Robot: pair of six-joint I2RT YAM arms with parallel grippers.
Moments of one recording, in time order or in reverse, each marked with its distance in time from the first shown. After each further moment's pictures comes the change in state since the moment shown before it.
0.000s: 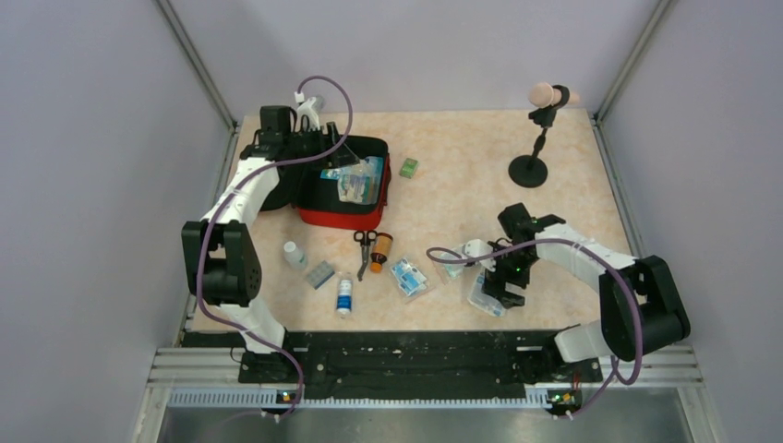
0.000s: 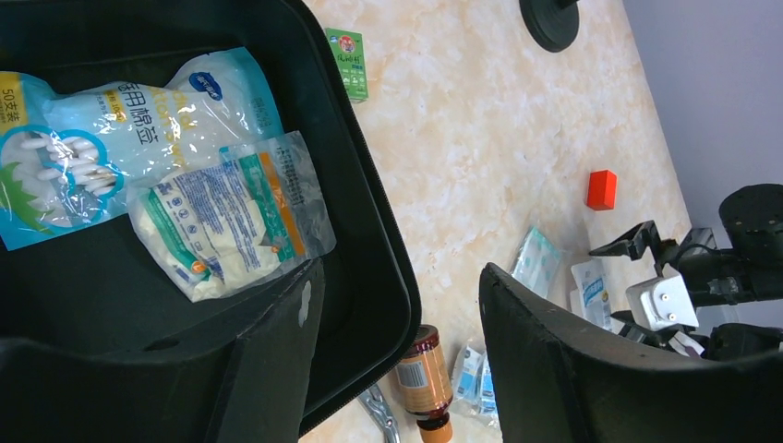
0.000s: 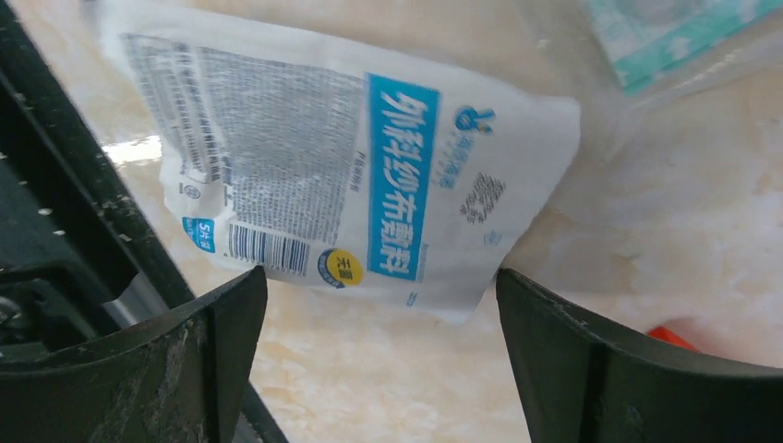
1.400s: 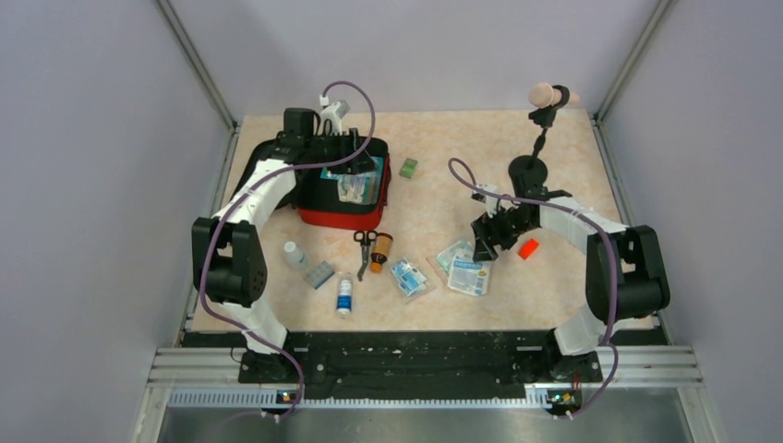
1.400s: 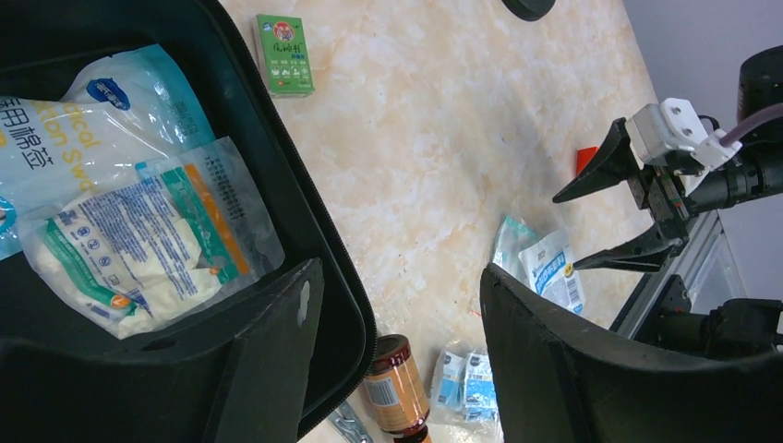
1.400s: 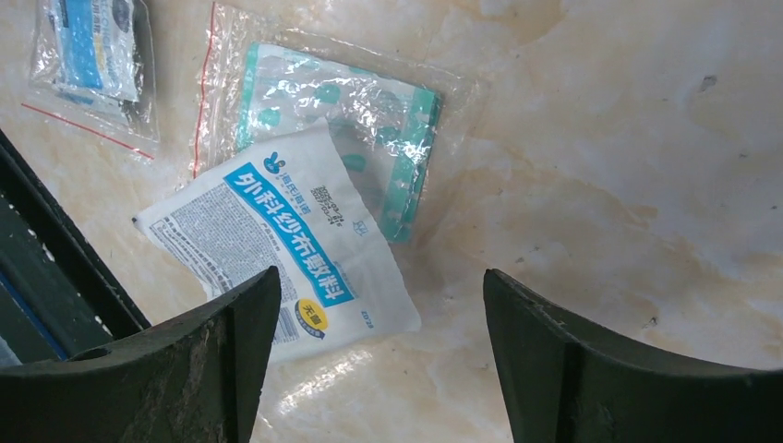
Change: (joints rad) left arm -0.115 0.011 -0.010 0.029 -0.040 -0.010; right arm -0.158 0.171 0.183 0.288 -0.309 0.517
